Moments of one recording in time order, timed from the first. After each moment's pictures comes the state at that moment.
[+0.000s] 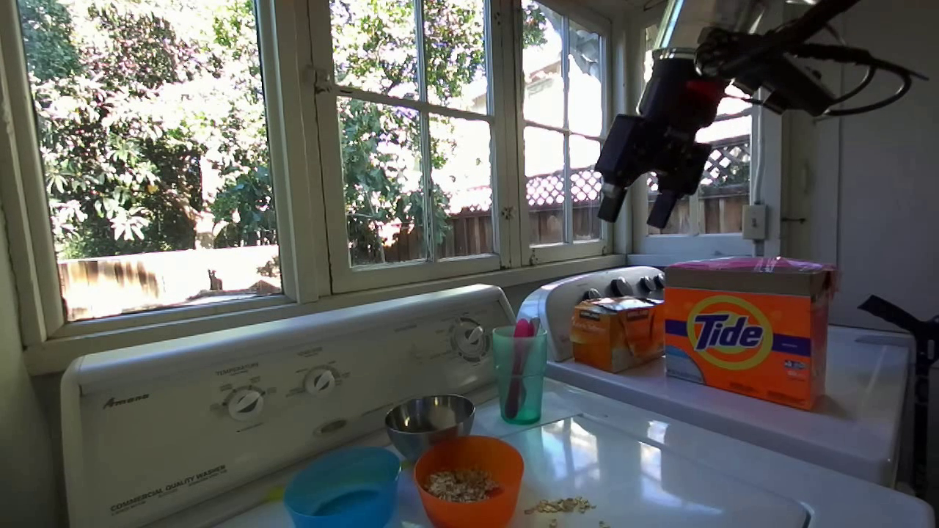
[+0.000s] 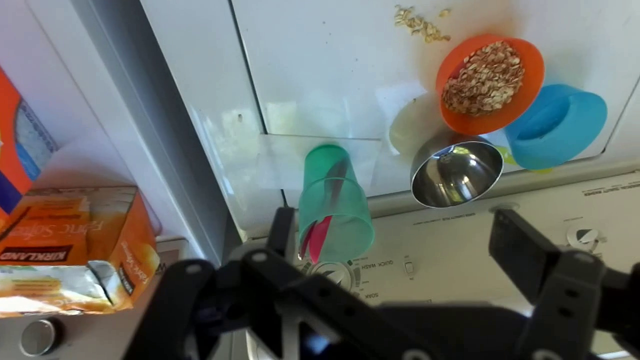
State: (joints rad) arm 0.00 -0.19 -0.01 -2.19 0.09 2.39 0.04
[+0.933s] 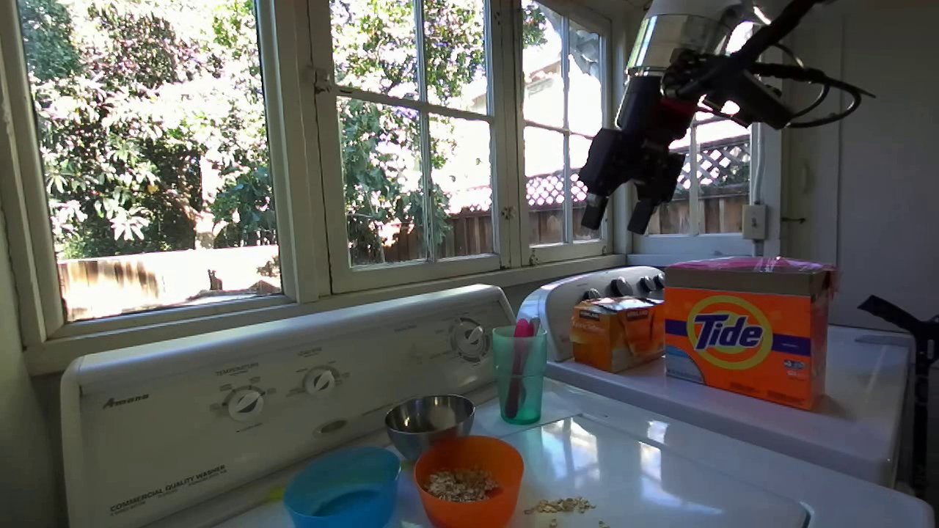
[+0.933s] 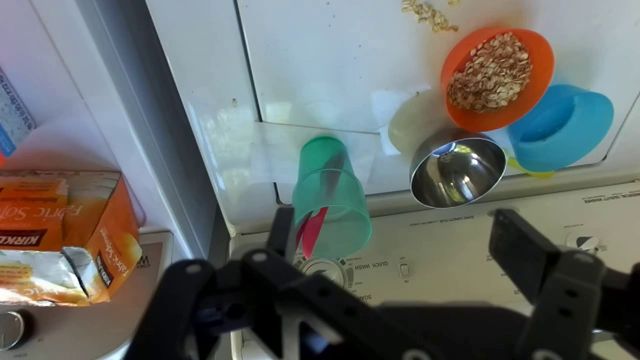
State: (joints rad) arm 0.00 -0.11 -0.02 -2.10 0.11 2.36 -0.02
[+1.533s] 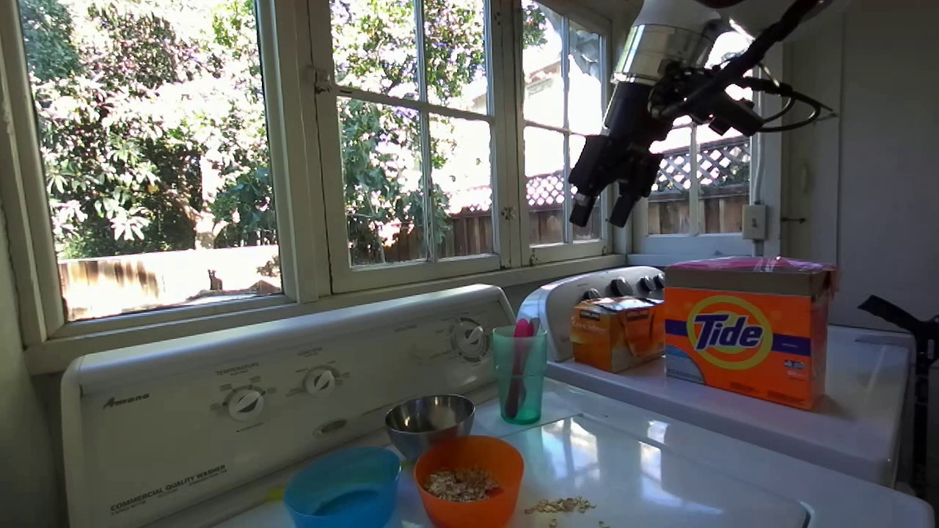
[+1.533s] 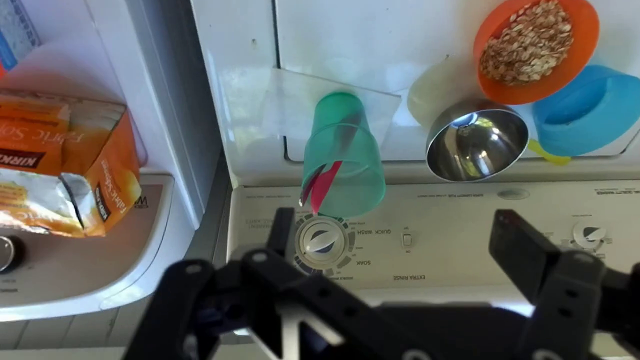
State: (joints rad) arm -0.01 -0.05 -0.03 -2.04 0.08 2.44 -0.14
